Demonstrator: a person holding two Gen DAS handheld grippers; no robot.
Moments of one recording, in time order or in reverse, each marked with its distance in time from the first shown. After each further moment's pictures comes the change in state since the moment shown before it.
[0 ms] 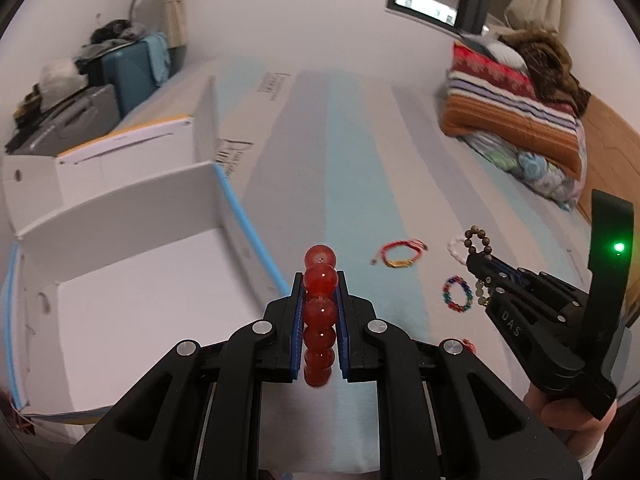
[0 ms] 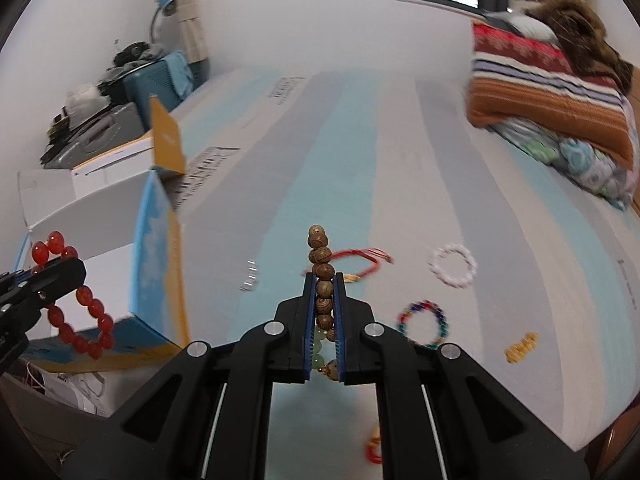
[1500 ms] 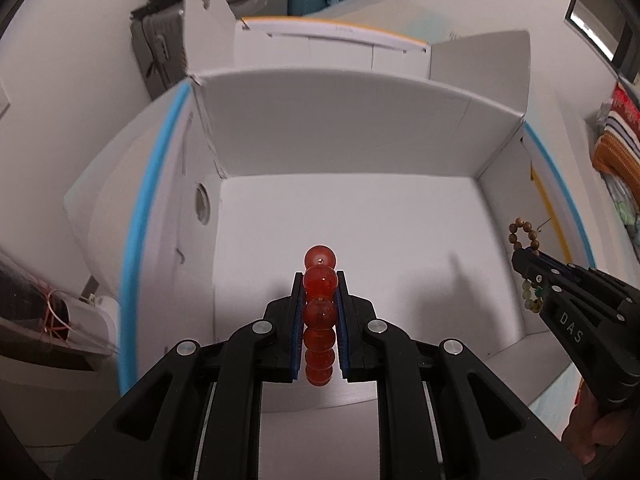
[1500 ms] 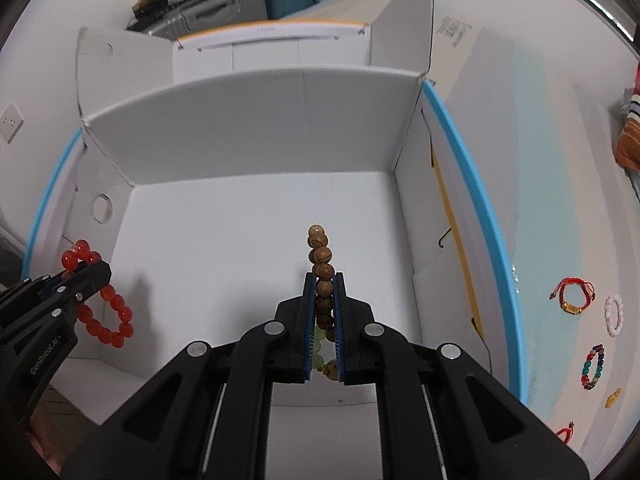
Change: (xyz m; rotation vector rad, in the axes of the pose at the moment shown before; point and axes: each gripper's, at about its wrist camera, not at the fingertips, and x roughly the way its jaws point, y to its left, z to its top) left arm 0.019 0.240 -0.052 -0.319 0.215 0.320; right arm 0.096 0.250 0.004 -0.296 0.302 0.214
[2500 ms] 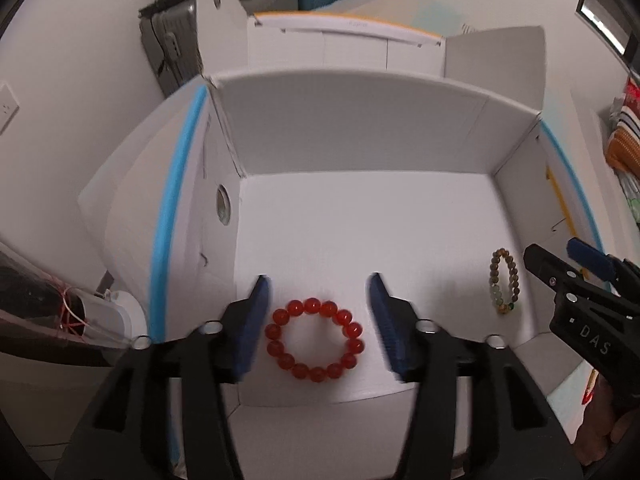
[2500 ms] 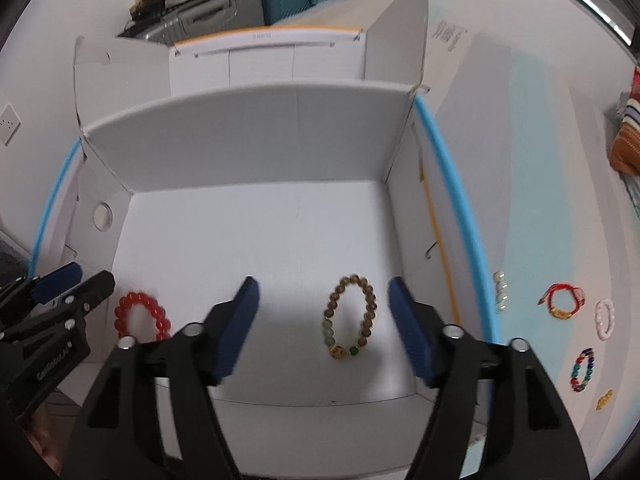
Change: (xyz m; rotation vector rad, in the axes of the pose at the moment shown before) left arm -0.008 0.005 0.009 -0.005 0.007 0.064; right arm -0.011 0.005 0.007 0.000 -0.034 -0.022
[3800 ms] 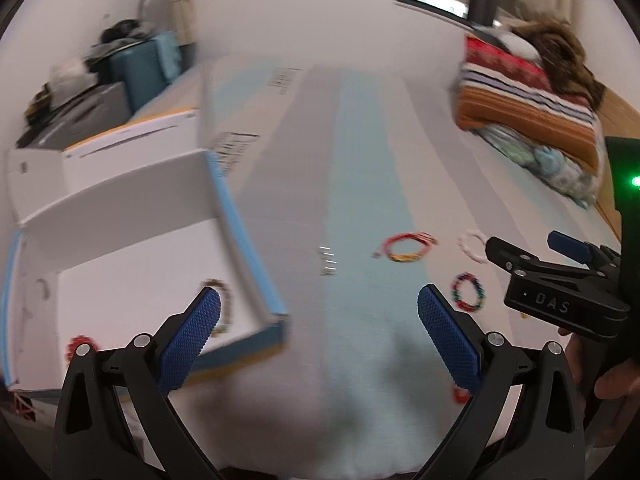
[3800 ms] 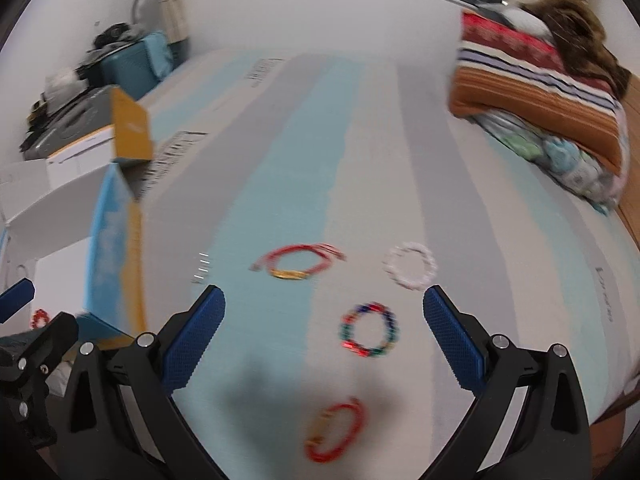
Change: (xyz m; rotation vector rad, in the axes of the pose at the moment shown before) left arm -0.088 -0.273 -0.073 0.333 -0.225 -0.328; right arm -0.121 -0.279 -0.116 0.311 -0.160 -0.282
